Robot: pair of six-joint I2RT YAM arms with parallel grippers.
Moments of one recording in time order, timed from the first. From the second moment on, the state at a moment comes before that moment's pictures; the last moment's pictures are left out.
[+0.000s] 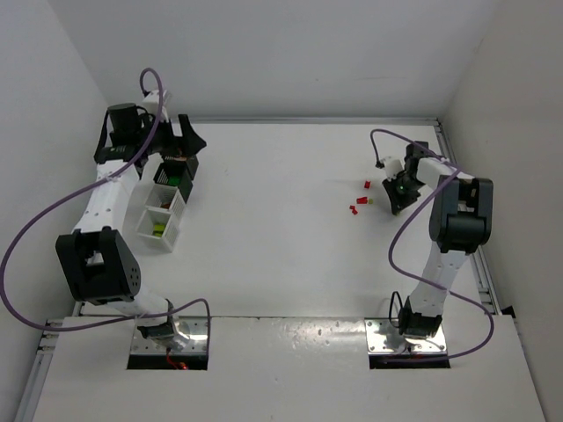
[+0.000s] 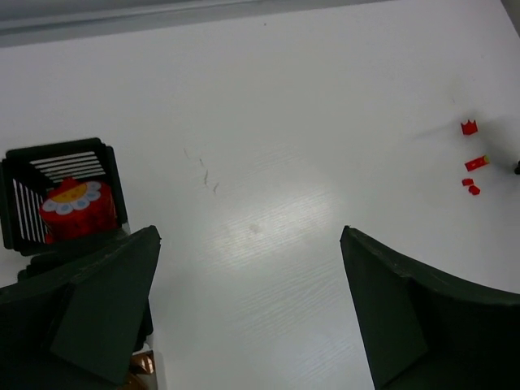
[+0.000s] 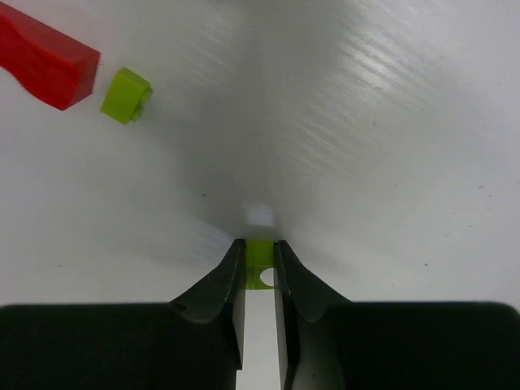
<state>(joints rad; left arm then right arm) 0.14 1.54 1.38 -0.31 0.59 -0.02 -0.14 2.00 1.30 -0.64 -0.15 -0.62</state>
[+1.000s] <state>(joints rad) -0.20 1.32 0.98 -0.12 0.88 -0.12 0.25 1.94 1.38 0.11 -1.25 0.78</state>
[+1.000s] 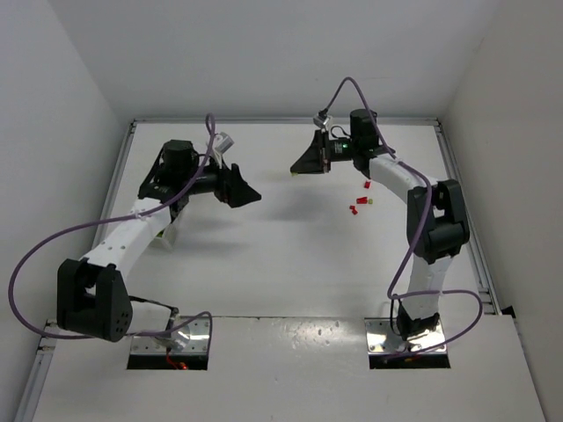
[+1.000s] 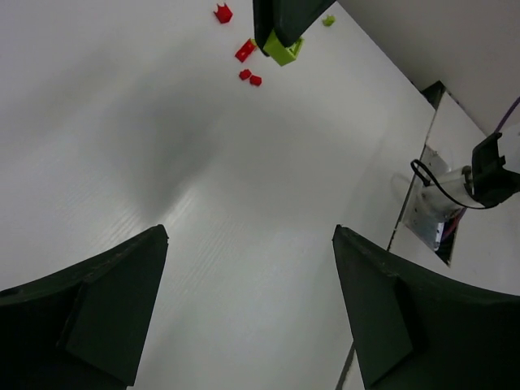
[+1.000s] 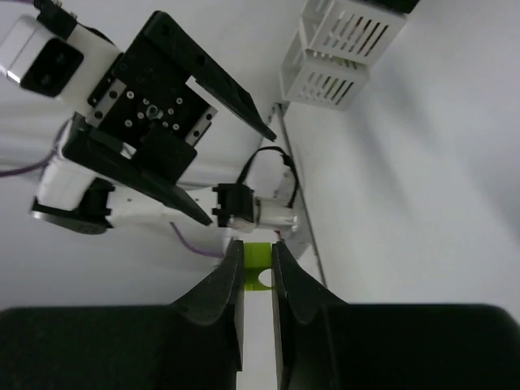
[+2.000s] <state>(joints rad) -0.46 1.51 1.10 0.12 0.67 -0.17 0.27 1.94 1.24 0.35 -1.26 1.29</state>
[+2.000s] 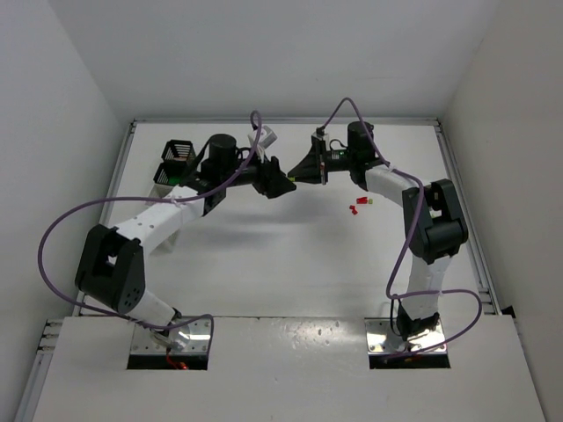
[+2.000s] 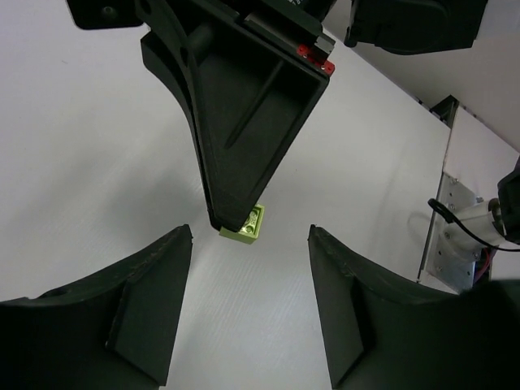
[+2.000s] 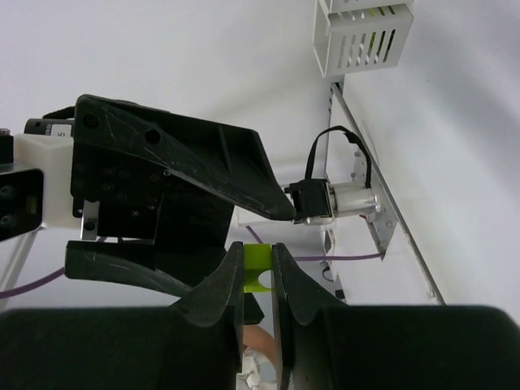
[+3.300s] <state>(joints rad) -0.09 1.30 1.13 -0.46 0.69 0.28 0.11 1.93 1.28 0.05 -1.29 0.84</state>
